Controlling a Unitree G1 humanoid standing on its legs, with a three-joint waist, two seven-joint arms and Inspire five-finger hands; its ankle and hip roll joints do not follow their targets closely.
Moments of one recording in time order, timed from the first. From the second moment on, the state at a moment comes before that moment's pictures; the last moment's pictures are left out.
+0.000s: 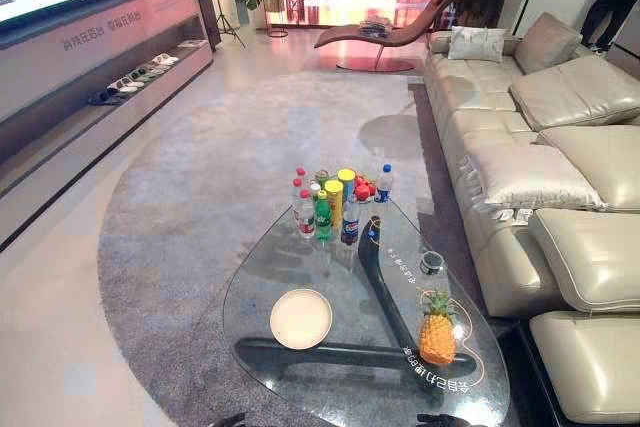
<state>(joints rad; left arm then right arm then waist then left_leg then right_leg) 0.00 0.20 -0.14 1.31 -0.30 -0.02 0.02 -0.07 -0.21 0.23 1.29 0.24 0.15 0.11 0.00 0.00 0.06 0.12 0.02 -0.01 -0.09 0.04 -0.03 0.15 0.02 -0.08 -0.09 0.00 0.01</state>
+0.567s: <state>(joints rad) 0.00 0.20 -0.14 1.31 -0.30 -0.02 0.01 -0.08 -0.21 0.23 1.29 0.24 0.18 0.11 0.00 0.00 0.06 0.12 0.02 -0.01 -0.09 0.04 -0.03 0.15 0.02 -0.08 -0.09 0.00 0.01</state>
